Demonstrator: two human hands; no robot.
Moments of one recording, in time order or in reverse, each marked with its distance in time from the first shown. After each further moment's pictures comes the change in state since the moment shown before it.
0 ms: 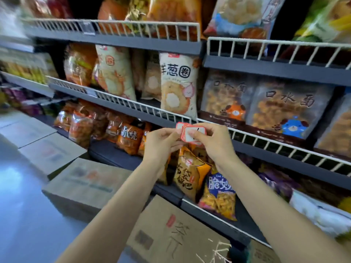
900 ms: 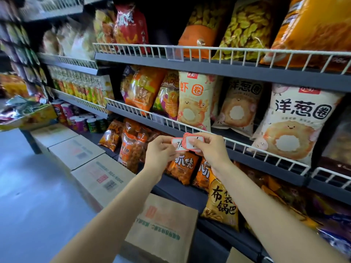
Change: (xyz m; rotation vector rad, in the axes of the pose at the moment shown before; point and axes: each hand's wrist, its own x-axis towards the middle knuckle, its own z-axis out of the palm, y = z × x) left_hand 0.152 0.039 -0.266 0.135 0.149 0.019; right_hand 0.131 -0.035 0.281 0.162 -0.072 0.141
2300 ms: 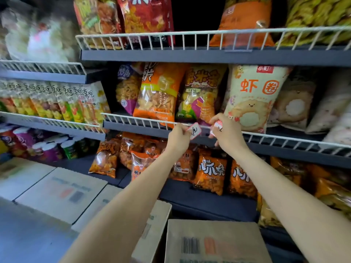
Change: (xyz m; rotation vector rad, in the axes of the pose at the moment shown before) left_hand 0.229 -0.021 -0.111 0.492 -0.353 0.135; right_hand 0.128 0.002 0.164 -0.620 0.335 -0.084
